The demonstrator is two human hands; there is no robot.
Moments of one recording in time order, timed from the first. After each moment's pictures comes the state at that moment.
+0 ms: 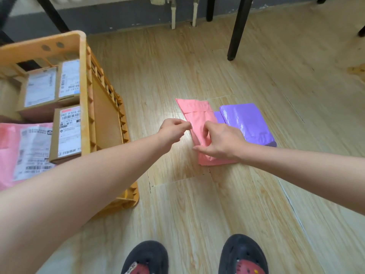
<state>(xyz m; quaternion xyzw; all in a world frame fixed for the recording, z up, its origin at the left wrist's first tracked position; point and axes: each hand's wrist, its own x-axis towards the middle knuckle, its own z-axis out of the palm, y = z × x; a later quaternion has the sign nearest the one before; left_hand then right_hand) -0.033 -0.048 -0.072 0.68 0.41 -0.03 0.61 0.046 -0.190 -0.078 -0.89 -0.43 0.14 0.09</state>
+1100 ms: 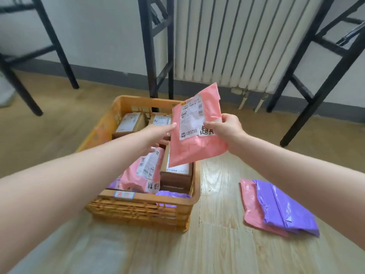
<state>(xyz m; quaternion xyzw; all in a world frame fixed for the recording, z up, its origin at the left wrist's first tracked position) -0.255 0.094 0.118 0.63 0.53 0.07 0.57 -0.087 -0.009 0.133 -0.77 -0.28 0.27 0.50</state>
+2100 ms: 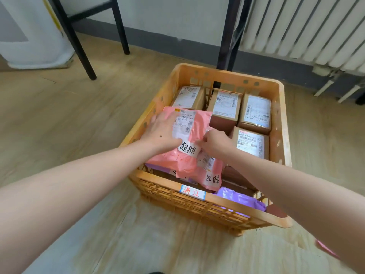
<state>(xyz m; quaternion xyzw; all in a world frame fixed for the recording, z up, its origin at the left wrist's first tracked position) -0.387 0.192 0.012 0.84 0.50 0.06 0.20 -0.219 0.137 -0.015 -0.79 -0.57 0.21 0.06</state>
